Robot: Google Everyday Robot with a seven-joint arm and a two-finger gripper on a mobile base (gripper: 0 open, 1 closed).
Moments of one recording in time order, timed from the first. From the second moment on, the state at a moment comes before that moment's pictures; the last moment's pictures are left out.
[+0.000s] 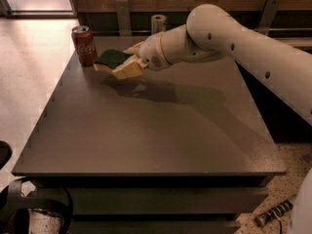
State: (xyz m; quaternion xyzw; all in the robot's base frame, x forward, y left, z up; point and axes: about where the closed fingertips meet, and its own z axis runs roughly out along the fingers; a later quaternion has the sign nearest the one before) arm 0.659 0.085 0.882 -0.55 0.66 0.27 0.44
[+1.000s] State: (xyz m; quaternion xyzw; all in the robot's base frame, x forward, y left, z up) arm 0.690 0.121 0.849 -0.57 0.63 0.29 0.44
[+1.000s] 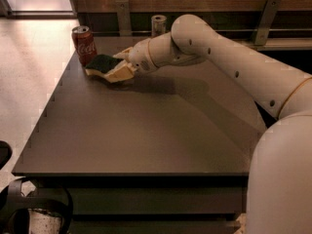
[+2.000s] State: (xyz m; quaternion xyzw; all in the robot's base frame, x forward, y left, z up) arm 0.689 0.137 0.829 -0.57 0.62 0.31 0.43
